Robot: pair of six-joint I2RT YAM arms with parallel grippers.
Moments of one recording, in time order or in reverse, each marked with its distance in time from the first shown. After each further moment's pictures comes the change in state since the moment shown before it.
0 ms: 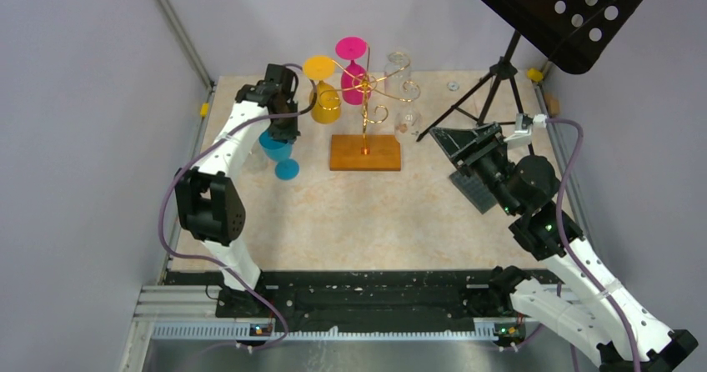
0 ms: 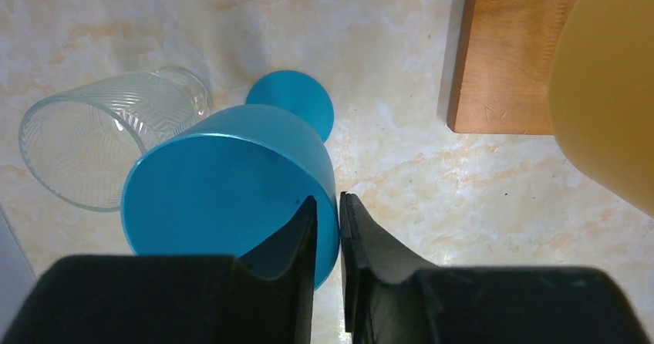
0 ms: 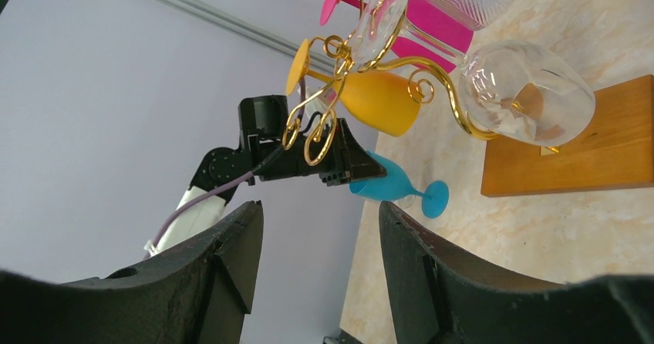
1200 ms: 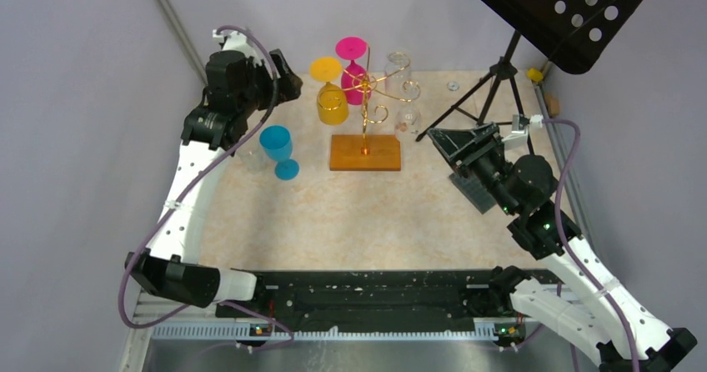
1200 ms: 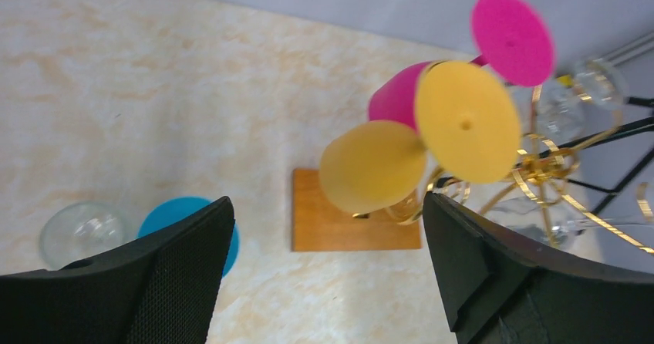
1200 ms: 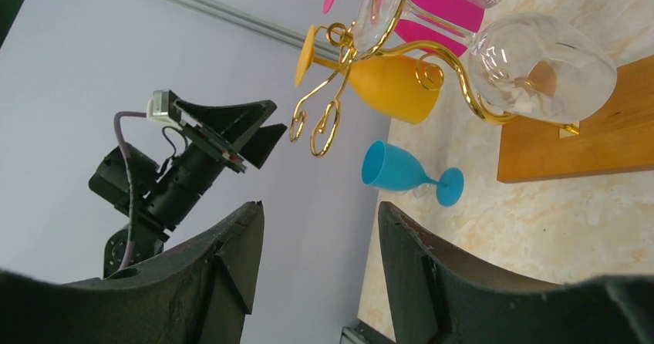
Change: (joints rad) left arm 0.003 -0.414 -0.029 0.309 0.064 -0.180; right arm 0.000 0.008 -0.006 0.003 -0.025 0.058
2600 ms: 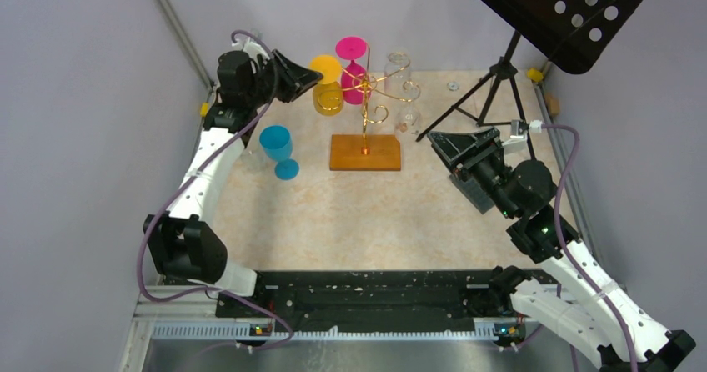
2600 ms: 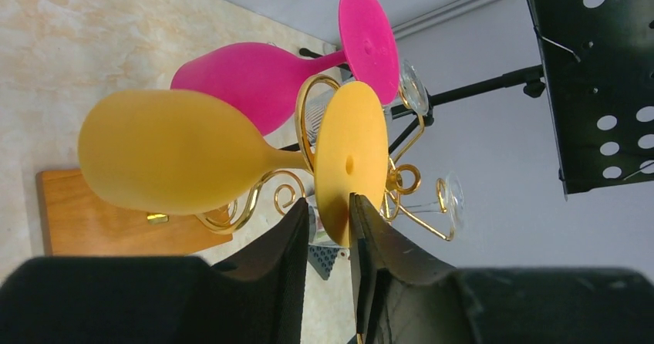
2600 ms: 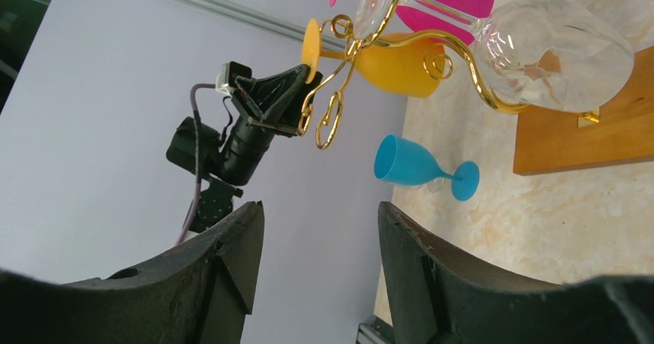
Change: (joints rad) left arm 0.083 0.117 -0.195 0.525 0.548 -0.518; right arm 0.000 -0.029 -0.052 0.043 -0.014 0.053
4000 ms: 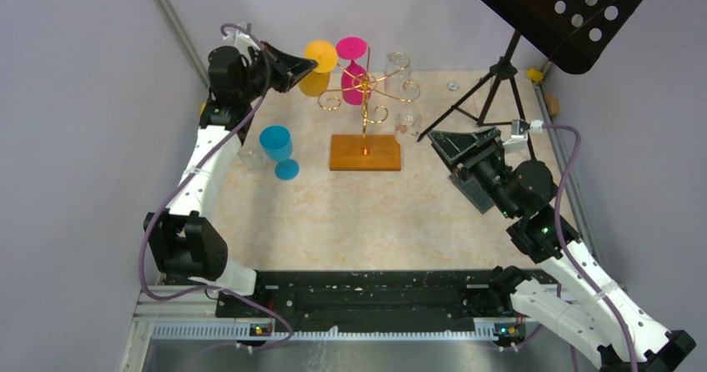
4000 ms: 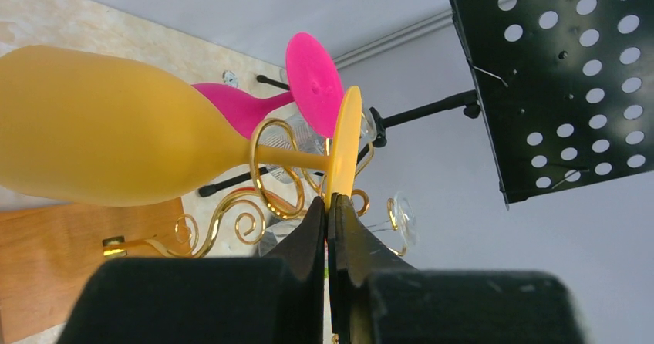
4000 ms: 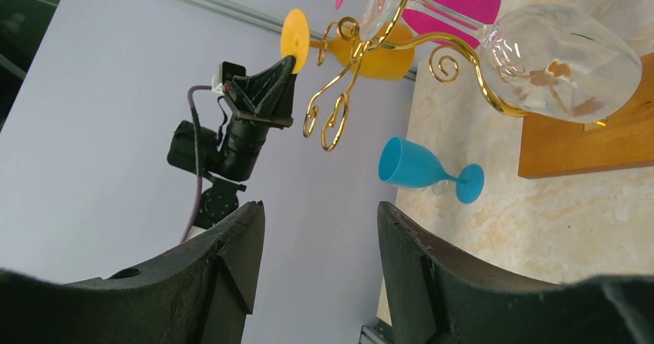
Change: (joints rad) left arm 0.040 0.005 0.004 0.134 0.049 -0.124; right arm 0.000 0.000 0.000 0.014 0.000 0.002
